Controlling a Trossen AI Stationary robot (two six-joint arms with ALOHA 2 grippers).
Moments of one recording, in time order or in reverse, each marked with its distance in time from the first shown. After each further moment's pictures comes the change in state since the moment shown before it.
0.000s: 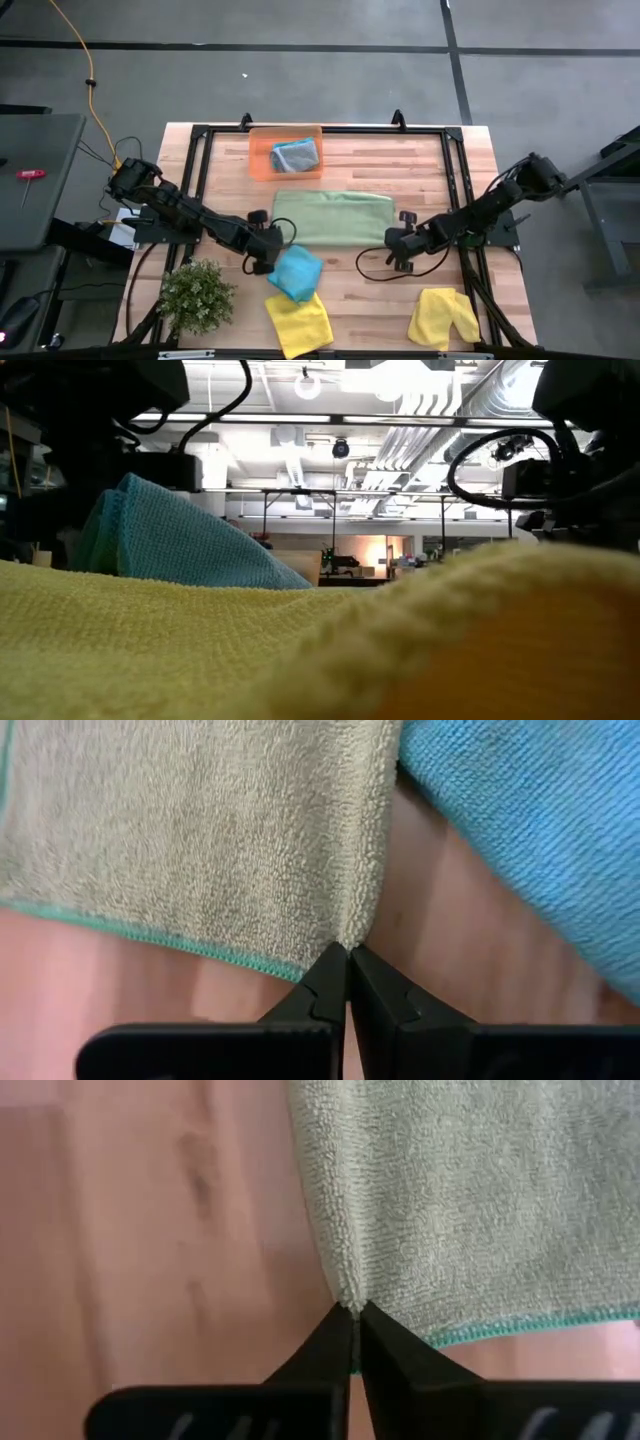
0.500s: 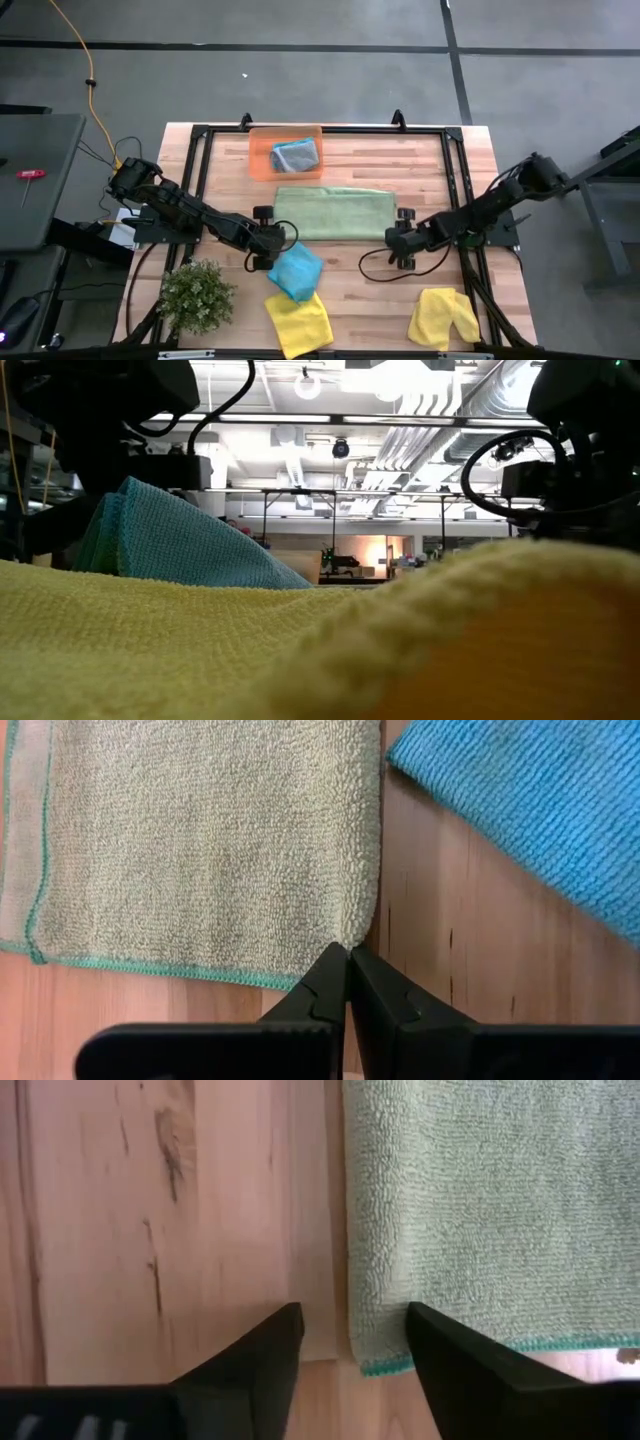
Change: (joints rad) left arm 0.039 0.002 0.000 0.025 -0.073 0.231; right arm -0.024 0.005 -0.020 0.013 0.026 -0.149
